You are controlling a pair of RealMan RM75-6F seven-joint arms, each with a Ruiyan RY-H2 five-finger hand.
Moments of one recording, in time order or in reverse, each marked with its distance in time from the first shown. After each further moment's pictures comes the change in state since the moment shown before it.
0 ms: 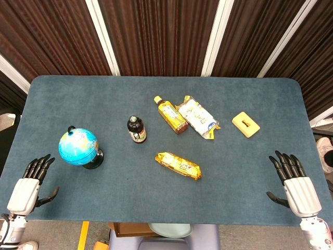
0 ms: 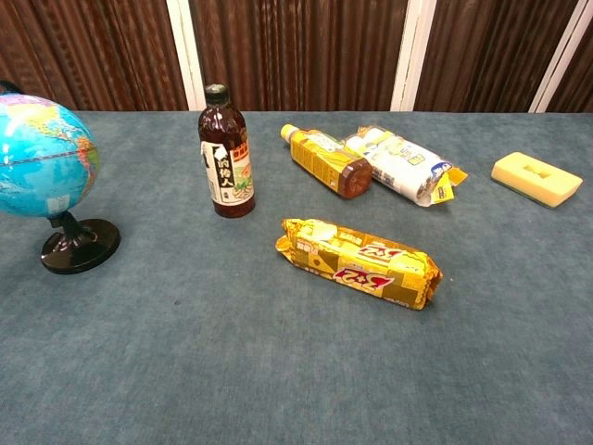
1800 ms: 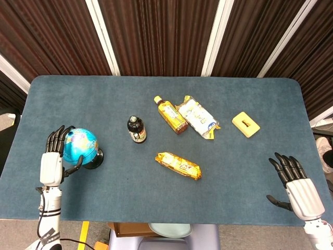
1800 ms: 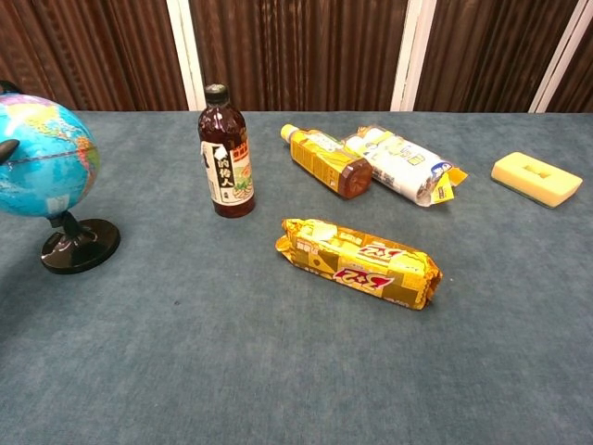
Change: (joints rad) left arm -0.163 -0.361 -0.240 0.106 -0.139 0.044 0.078; right arm -0.001 0.053 -0.023 -0.017 -0.046 0.018 0.102
